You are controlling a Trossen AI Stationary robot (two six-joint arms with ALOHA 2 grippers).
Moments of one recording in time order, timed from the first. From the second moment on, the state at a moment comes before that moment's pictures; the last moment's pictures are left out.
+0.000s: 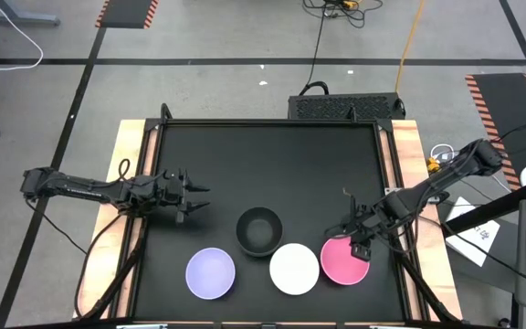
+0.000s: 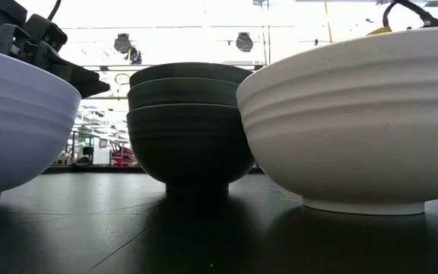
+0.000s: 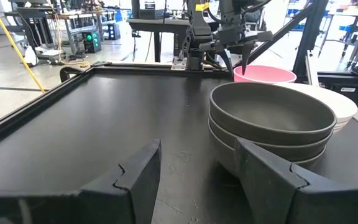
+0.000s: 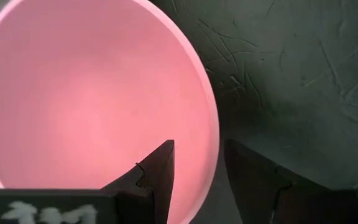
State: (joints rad) left arm -0.05 0.44 0.01 0.32 -0.08 -0.03; right arm 0.49 1.10 0.62 -0.76 -0.08 0.86
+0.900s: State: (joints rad) left arm -0.05 0.44 0.01 0.33 -0.04 -0.03; right arm 0.45 1.03 0.62 -0.73 0.02 0.80
